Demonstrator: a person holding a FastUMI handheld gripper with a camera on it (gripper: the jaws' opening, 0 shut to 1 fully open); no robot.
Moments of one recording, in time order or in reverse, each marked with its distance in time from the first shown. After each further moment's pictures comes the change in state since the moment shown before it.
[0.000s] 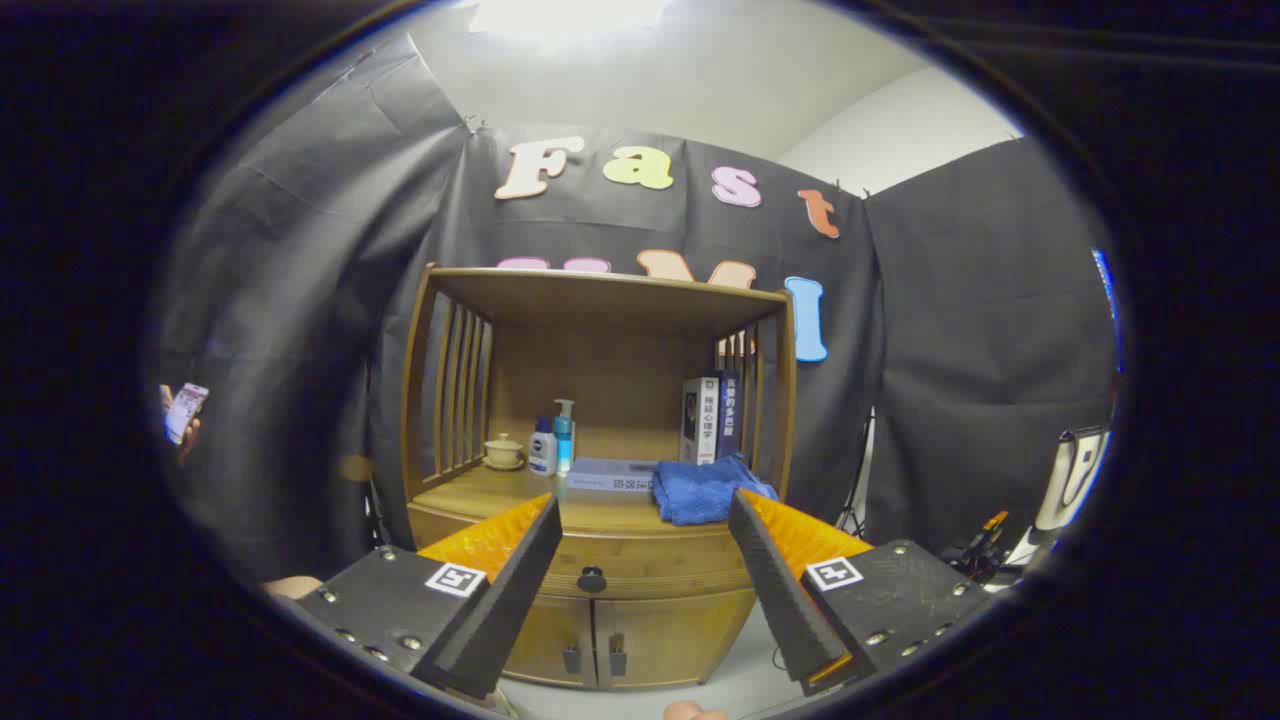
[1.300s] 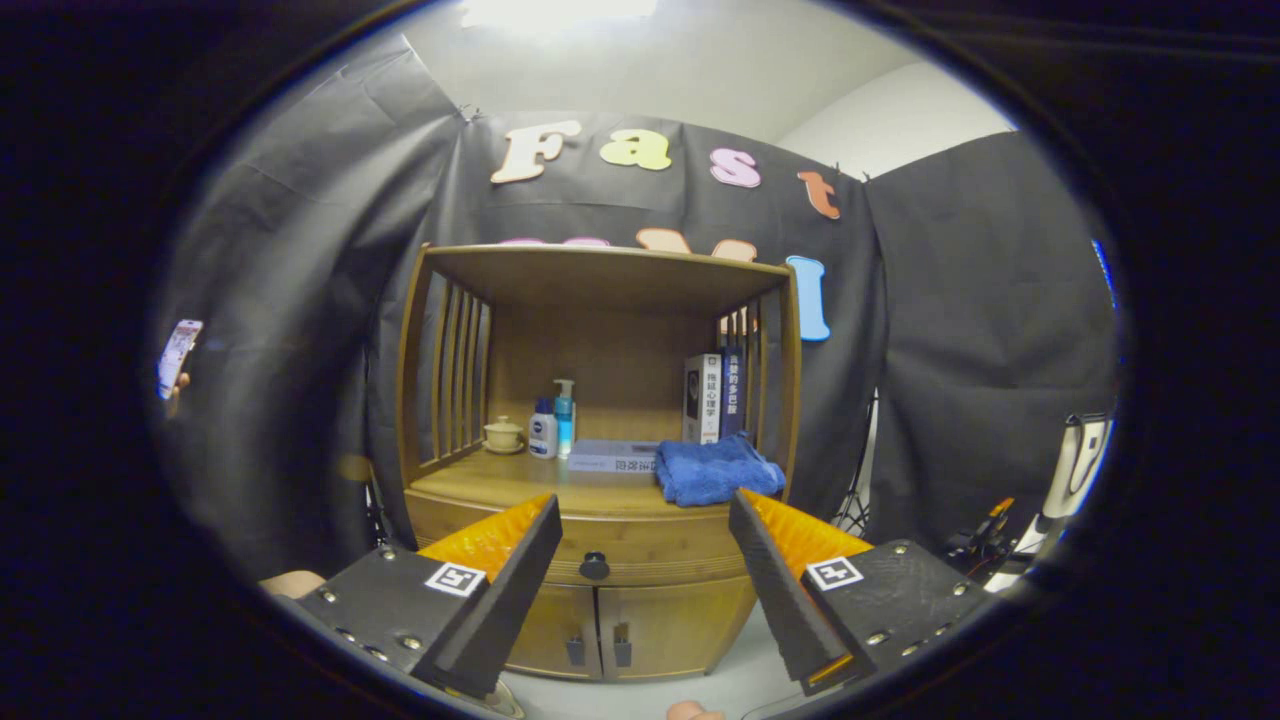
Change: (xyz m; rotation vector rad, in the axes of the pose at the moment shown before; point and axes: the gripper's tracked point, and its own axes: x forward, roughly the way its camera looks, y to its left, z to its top) arm 0.008 -0.002 -0.024 0.008 0.049 -0.001
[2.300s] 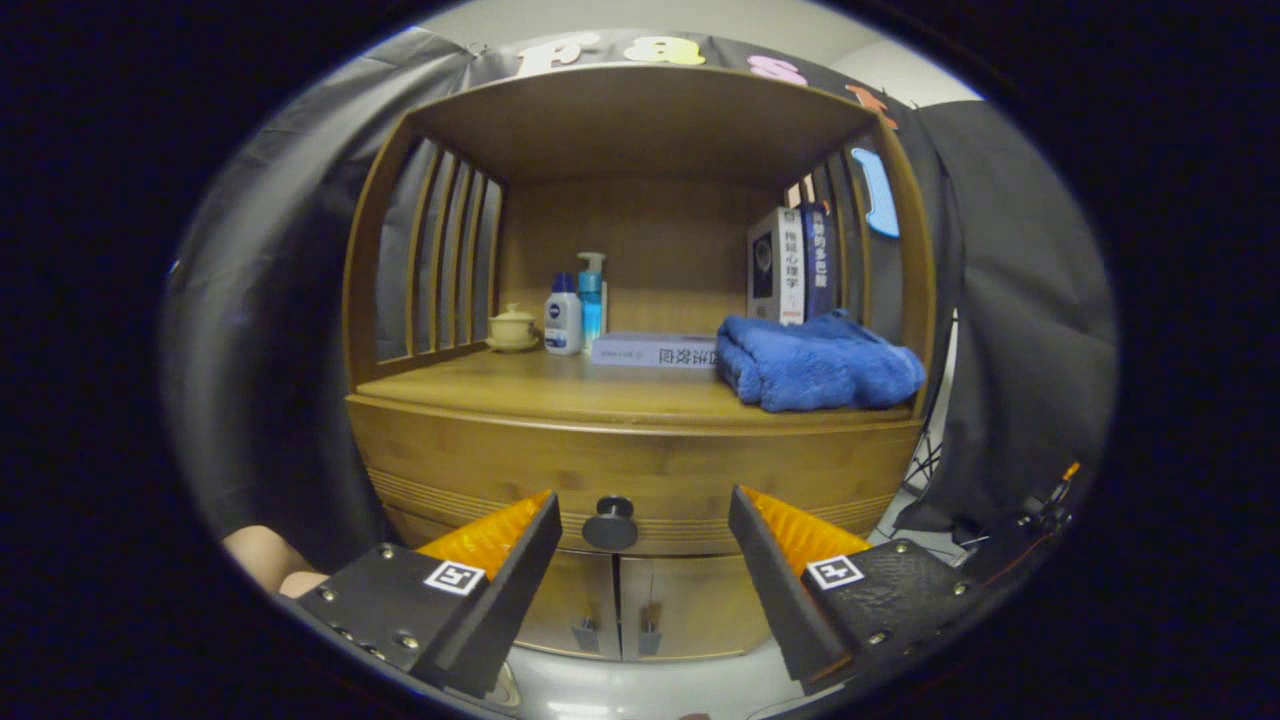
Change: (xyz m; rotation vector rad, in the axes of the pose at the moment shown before) arm 0.140 0.035 -0.166 0.004 0.256 0.153
